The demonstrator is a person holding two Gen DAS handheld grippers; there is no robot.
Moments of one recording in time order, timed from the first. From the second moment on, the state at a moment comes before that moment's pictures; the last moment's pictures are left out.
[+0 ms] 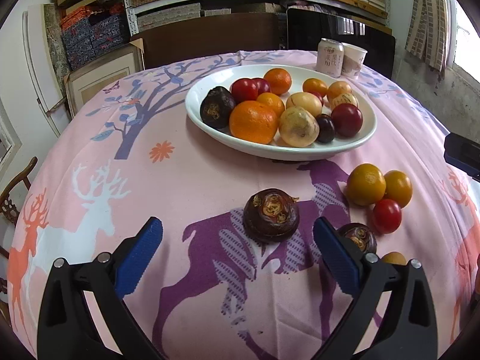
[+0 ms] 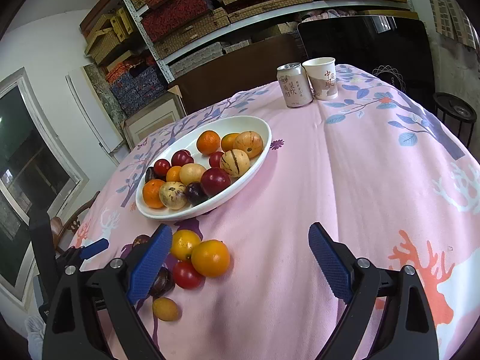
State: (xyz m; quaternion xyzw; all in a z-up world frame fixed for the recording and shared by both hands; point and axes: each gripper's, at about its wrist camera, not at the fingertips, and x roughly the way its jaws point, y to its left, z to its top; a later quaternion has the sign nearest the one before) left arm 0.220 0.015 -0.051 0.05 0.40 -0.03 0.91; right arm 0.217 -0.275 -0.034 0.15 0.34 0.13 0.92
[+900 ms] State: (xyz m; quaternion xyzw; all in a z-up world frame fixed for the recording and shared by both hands) left arm 0.234 0.011 -0.061 0.05 0.43 -0.04 0.90; right arm 0.232 -0.235 -0.062 0.04 0.39 0.12 0.91
